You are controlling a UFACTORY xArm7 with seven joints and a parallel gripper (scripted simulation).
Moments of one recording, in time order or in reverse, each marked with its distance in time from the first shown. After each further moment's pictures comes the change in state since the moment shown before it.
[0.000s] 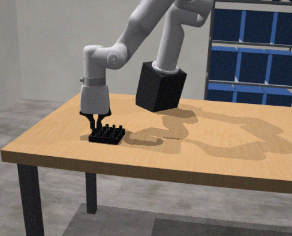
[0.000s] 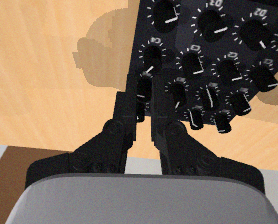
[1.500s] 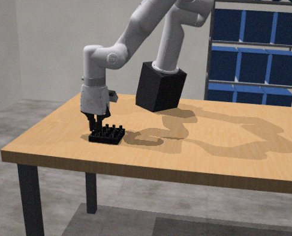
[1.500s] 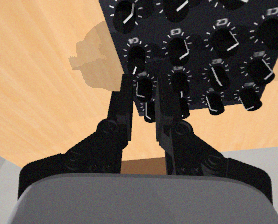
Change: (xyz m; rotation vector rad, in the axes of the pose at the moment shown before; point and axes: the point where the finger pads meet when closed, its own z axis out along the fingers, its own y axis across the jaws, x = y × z) arm 0.000 0.000 0.000 0.000 0.001 0.402
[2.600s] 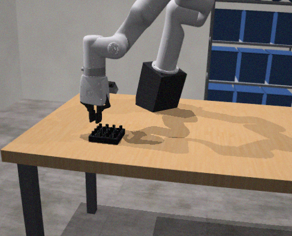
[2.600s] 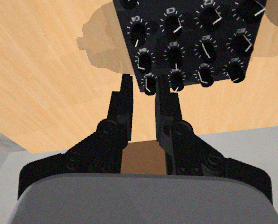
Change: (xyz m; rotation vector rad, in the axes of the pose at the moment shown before) arm 0.000 0.000 -0.034 0.000 -0.001 0.000
